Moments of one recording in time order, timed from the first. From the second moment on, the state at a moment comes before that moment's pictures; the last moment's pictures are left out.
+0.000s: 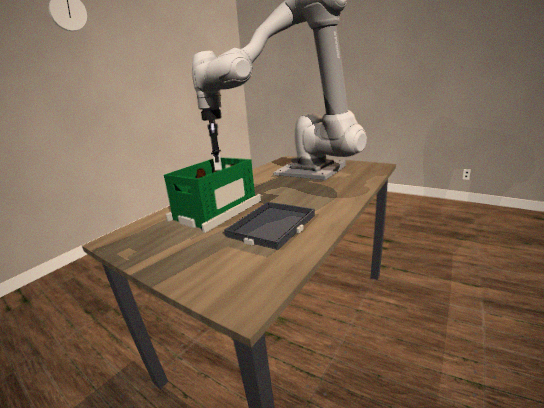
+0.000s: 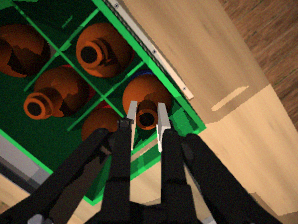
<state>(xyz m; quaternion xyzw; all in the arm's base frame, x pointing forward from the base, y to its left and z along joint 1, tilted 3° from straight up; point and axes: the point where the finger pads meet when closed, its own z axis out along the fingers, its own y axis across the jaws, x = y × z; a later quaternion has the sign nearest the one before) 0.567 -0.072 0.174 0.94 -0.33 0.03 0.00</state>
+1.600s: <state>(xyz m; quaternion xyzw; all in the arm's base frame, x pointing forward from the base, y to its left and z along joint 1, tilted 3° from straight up) 0.567 -0.071 0.184 0.94 -0.33 0.03 0.00</state>
